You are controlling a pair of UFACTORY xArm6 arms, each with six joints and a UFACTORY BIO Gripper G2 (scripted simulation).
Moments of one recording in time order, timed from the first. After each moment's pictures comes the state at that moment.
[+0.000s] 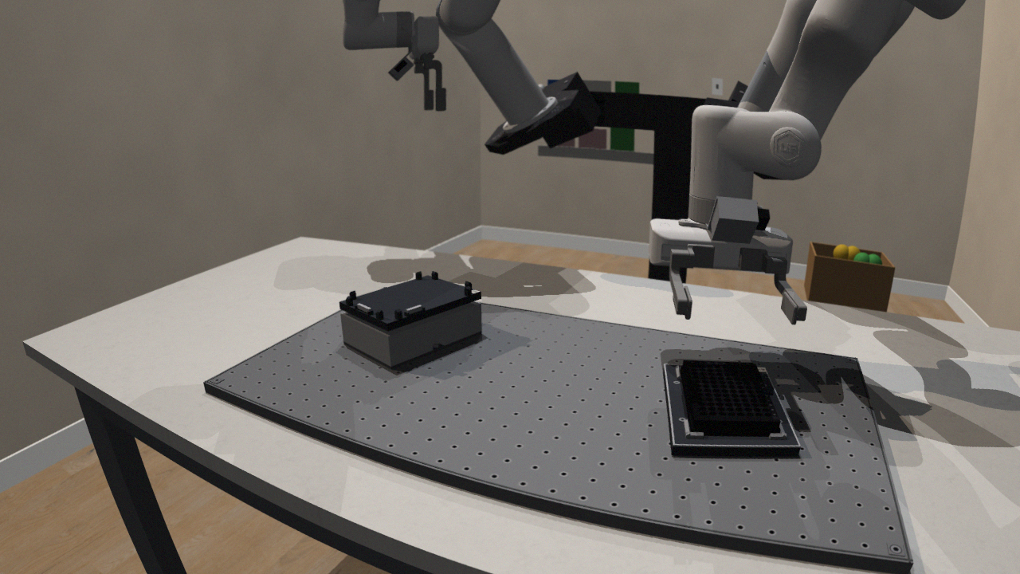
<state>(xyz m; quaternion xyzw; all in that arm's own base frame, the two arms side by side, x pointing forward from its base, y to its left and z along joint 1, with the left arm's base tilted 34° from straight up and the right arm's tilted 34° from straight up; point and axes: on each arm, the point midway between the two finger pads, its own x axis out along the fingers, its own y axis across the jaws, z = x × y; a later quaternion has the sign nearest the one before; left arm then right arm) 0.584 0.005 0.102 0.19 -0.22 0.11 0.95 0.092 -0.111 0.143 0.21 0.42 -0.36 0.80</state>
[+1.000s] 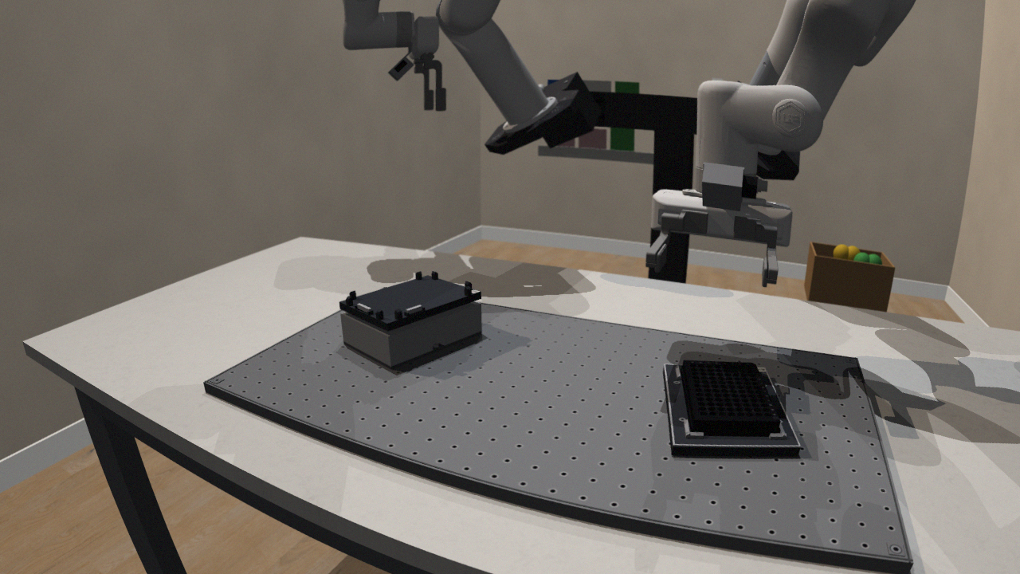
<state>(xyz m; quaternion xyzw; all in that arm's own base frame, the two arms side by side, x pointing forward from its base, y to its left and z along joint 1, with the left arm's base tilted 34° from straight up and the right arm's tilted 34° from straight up) 0.559 -0.034 0.108 0.21 -0.20 0.00 0.96 0.092 -0.111 0.143 0.21 0.42 -0.36 0.80</state>
